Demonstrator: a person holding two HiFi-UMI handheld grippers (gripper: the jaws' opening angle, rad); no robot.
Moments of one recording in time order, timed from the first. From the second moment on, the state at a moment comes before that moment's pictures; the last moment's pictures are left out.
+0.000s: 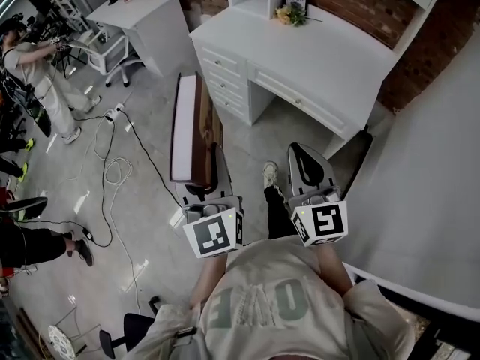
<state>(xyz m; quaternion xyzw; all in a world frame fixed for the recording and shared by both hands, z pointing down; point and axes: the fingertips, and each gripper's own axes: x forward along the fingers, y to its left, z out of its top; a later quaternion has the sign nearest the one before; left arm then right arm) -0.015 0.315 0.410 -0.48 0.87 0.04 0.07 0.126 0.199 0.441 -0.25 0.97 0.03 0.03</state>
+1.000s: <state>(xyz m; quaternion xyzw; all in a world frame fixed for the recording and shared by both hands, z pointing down) -0.251 -0.111 0.376 -0.48 0.87 0.08 0.08 -0.142 -0.217 0.401 -0.18 0.98 0.05 0.04</state>
